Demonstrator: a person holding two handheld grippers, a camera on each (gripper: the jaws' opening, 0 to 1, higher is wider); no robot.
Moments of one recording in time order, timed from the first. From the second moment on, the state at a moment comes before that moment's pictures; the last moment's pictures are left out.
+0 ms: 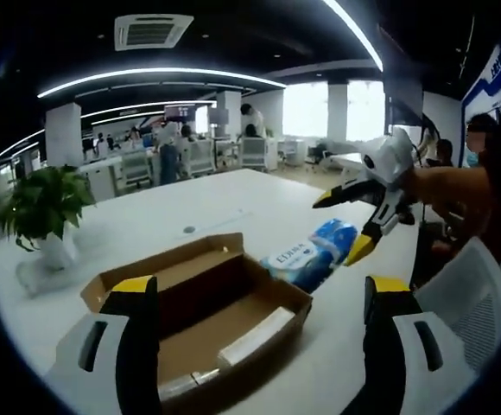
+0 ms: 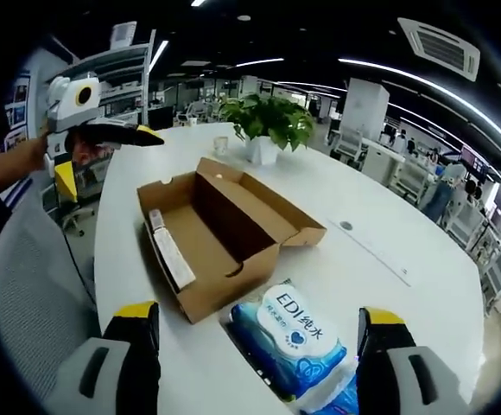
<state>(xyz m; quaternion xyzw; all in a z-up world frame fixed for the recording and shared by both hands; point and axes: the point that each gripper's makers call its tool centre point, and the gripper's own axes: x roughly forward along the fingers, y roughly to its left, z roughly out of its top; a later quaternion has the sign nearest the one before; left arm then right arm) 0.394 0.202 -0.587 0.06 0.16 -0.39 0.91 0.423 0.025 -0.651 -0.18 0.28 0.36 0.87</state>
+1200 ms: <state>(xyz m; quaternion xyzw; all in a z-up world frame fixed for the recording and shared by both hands) 0.335 0.271 -0.612 0.05 0.16 -0.33 0.93 0.442 0.126 -0.677 -0.26 0.29 0.54 0.75</state>
